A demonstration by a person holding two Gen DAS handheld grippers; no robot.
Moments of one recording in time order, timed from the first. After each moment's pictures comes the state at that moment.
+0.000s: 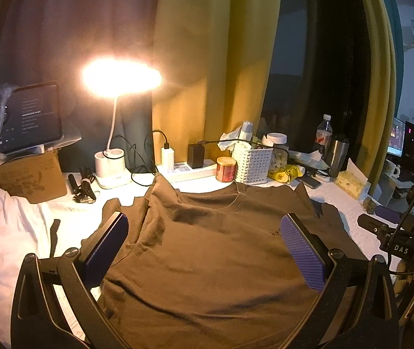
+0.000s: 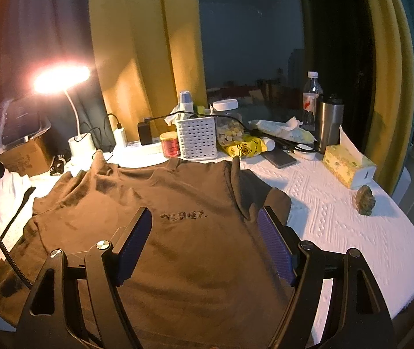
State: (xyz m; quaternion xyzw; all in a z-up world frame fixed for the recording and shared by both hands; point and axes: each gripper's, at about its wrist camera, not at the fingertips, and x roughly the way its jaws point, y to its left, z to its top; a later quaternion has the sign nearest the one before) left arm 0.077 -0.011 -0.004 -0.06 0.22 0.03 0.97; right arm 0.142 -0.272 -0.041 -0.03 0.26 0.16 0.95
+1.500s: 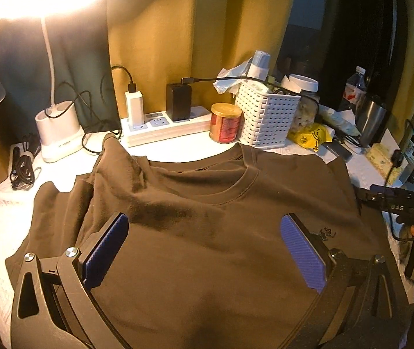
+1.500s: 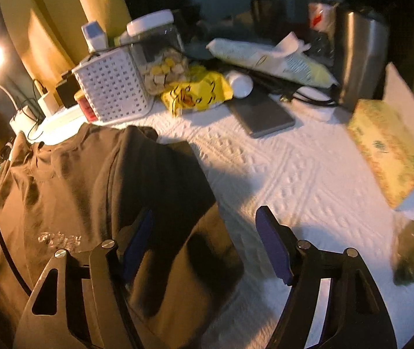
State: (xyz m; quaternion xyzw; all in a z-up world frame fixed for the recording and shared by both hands) left arm 0.242 -0.023 -0.077 -0.07 0.35 0.01 0.93; right arm 0.372 -0.336 -0.135 -0.03 0.43 0.18 0.88
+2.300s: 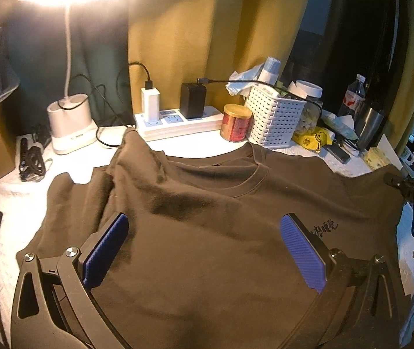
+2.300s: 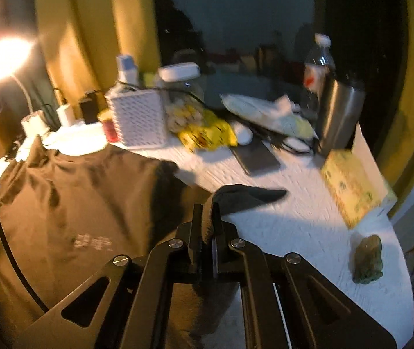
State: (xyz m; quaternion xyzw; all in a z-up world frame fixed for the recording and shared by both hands) left arm 0.218 0.009 -0.069 -0.09 0.35 0.01 0.93; right arm 0.311 -0.318 -0.073 -0.08 0.34 0.17 0.92
